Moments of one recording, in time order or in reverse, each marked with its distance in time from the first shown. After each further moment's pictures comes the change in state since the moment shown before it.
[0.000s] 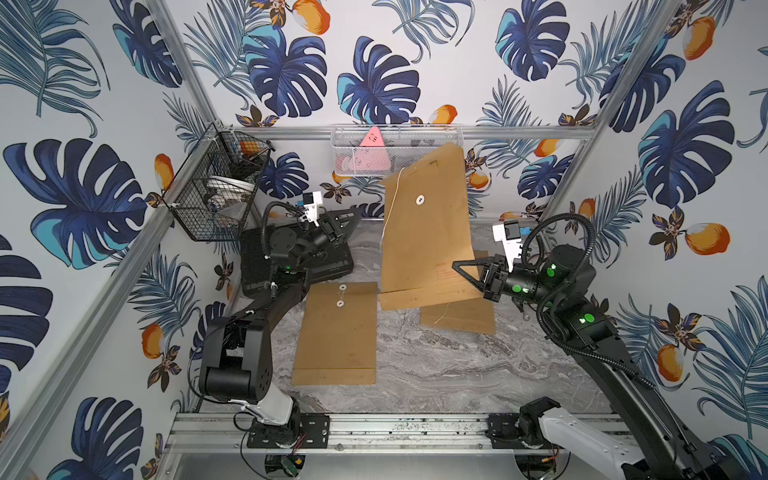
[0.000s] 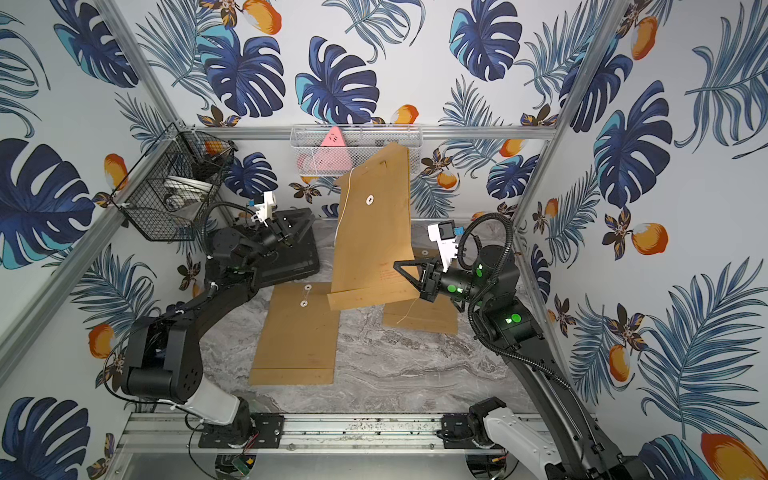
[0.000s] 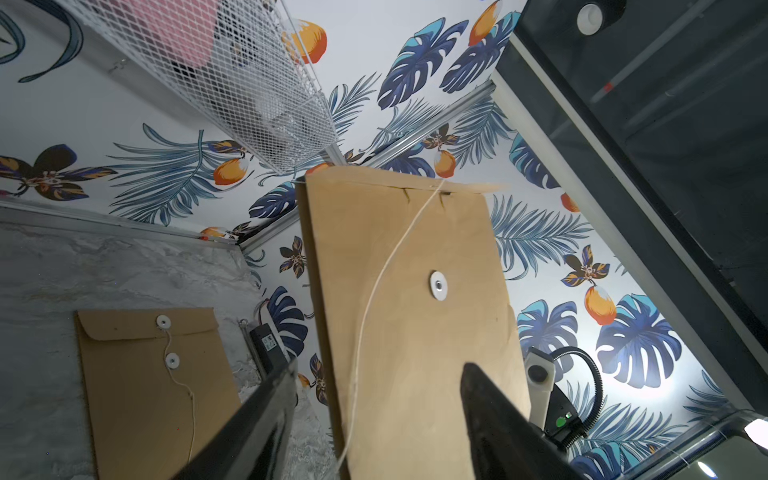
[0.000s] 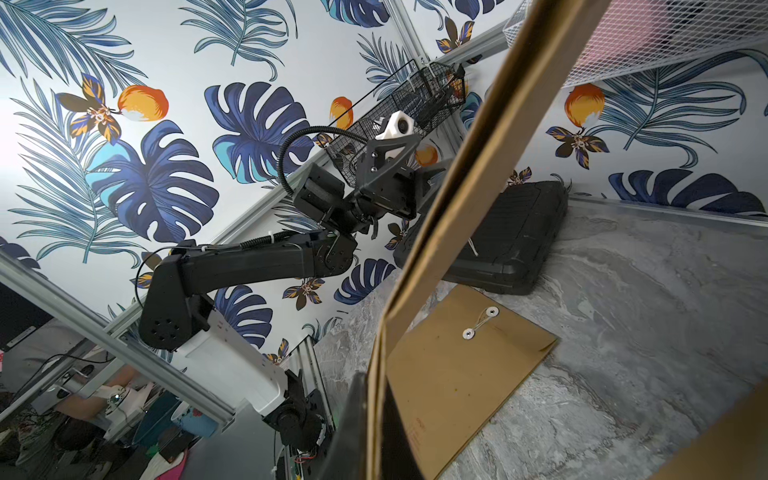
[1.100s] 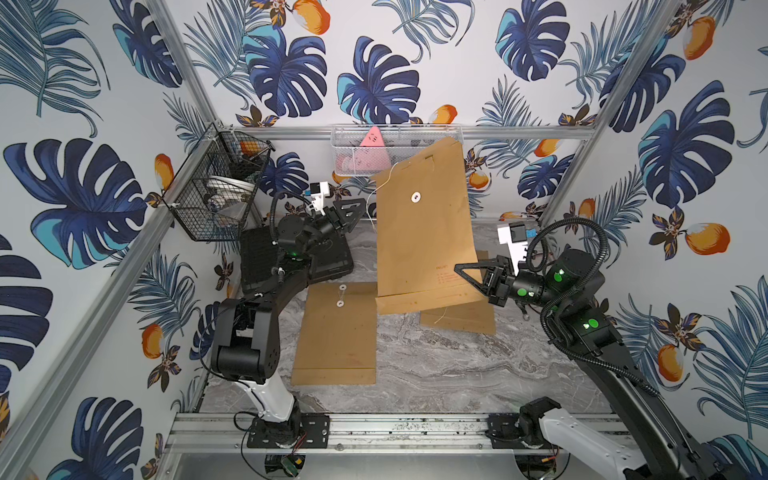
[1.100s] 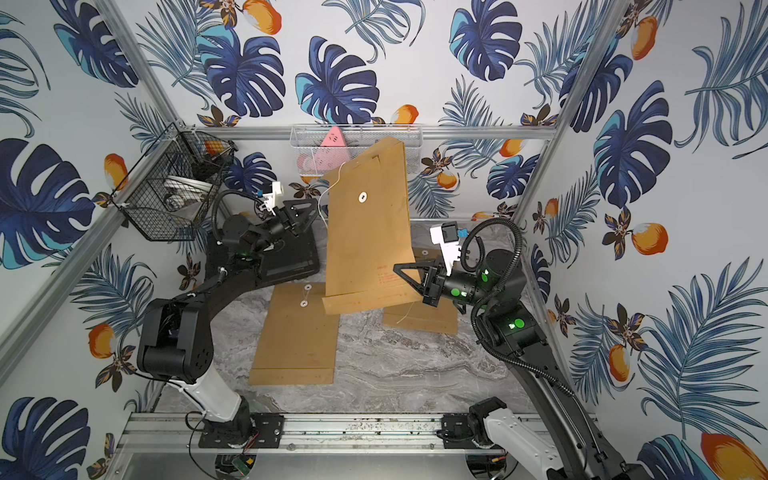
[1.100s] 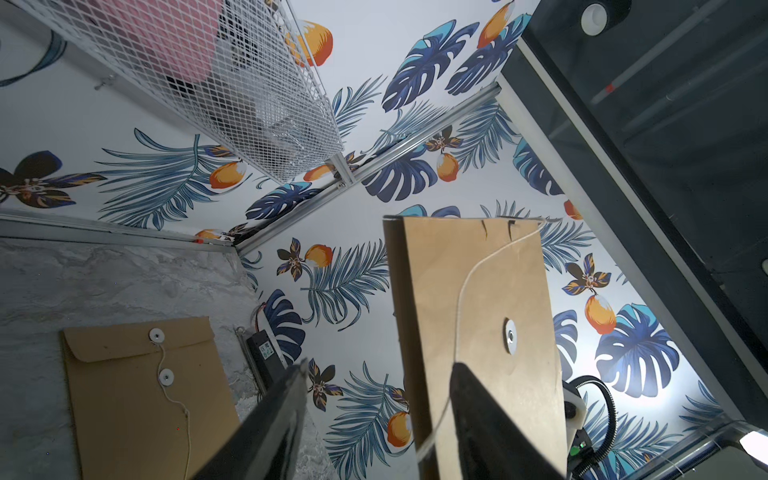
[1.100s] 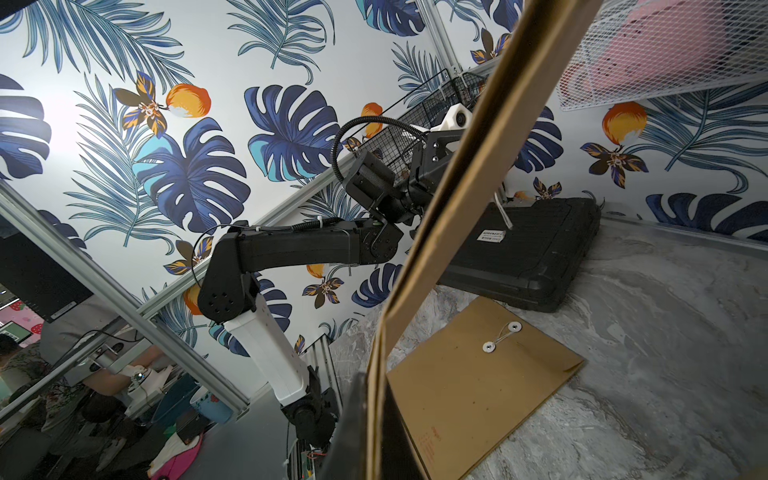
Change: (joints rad) left arm 0.008 0.111 0.141 0.013 0.013 -0.056; right arm -0.006 -0.043 -0.018 0.055 -0.045 0.021
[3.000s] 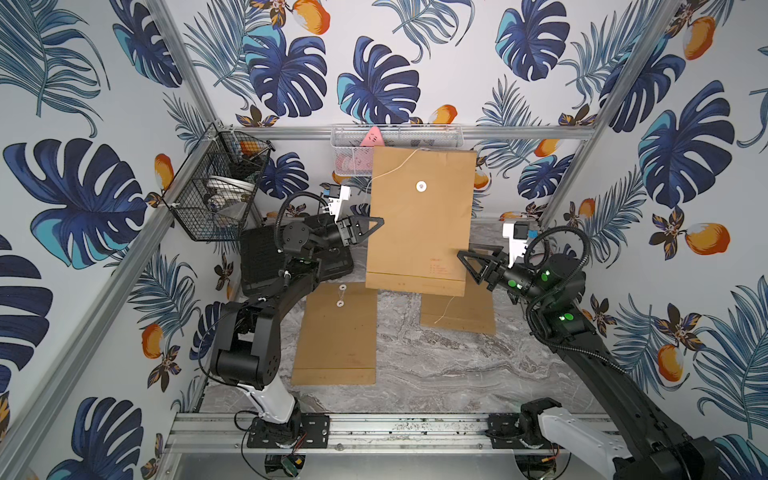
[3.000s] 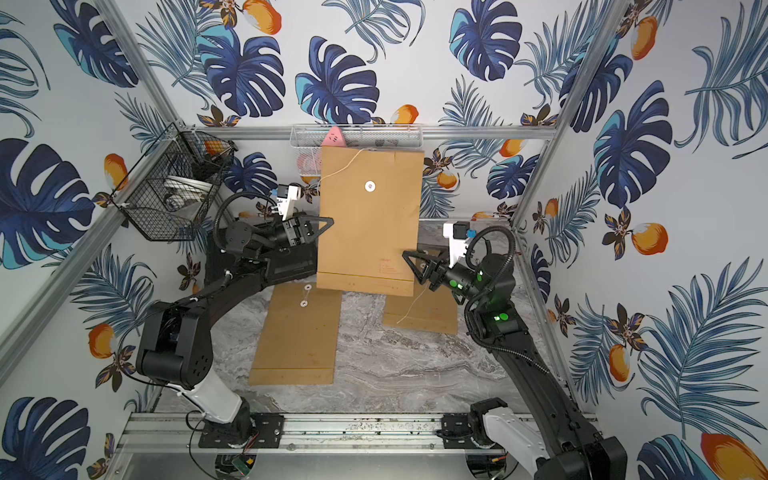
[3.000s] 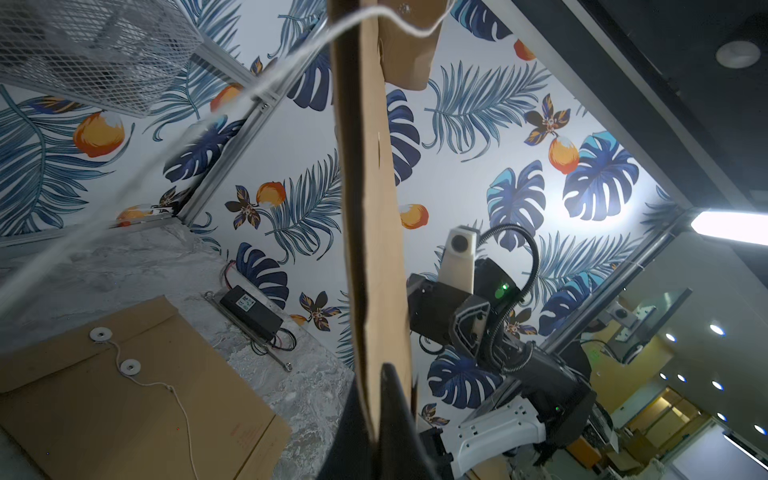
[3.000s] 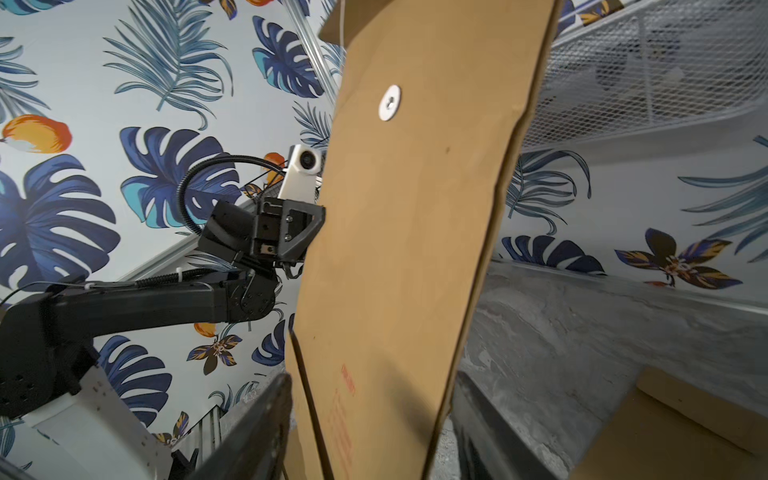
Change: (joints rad) left arm -0.084 0.011 -0.004 0.239 0.265 0.114; right arm -0.113 0.133 -0.147 0.280 0.180 -0.050
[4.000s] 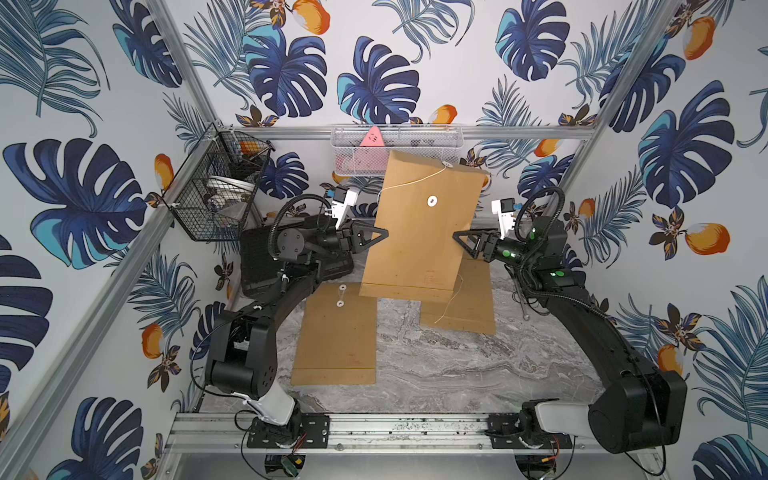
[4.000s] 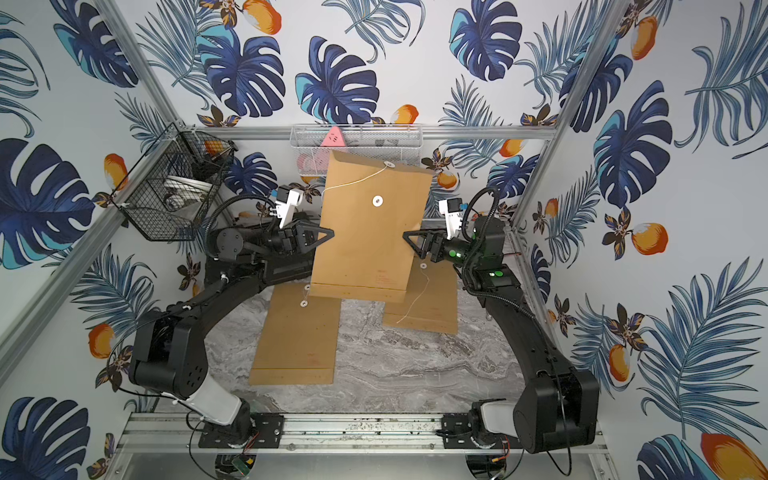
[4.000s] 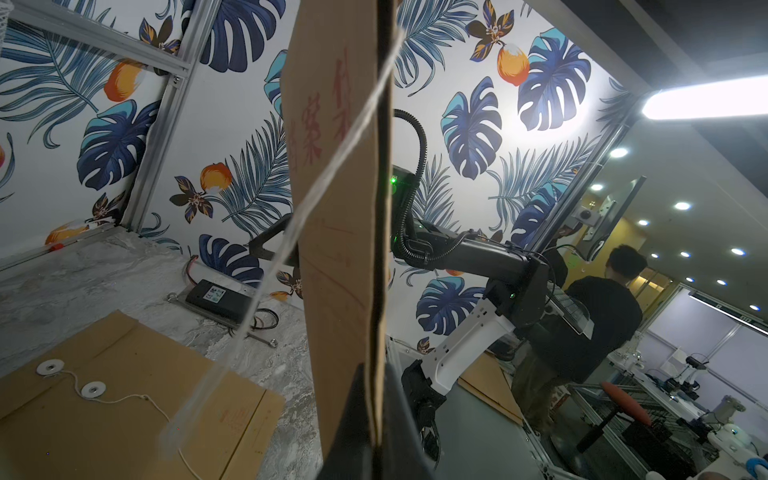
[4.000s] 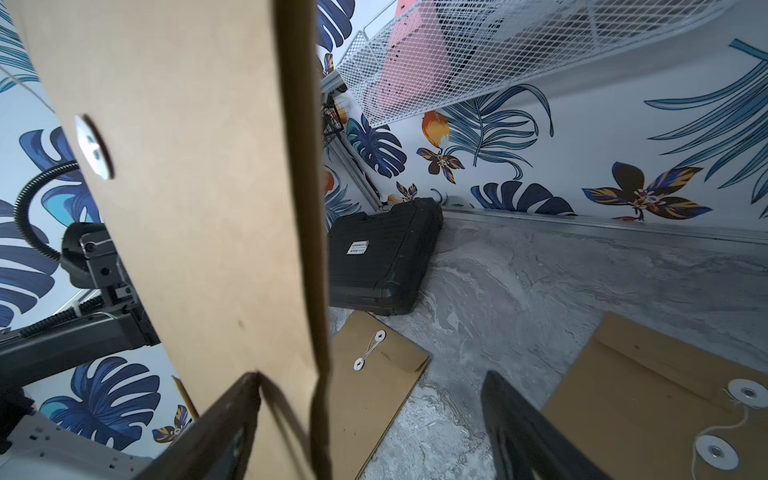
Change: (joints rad) left arm -0.029 -0.097 0.002 0.040 0.154 0.030; right arm -0.097 0.280 0.234 -0.177 -0.125 -0.052
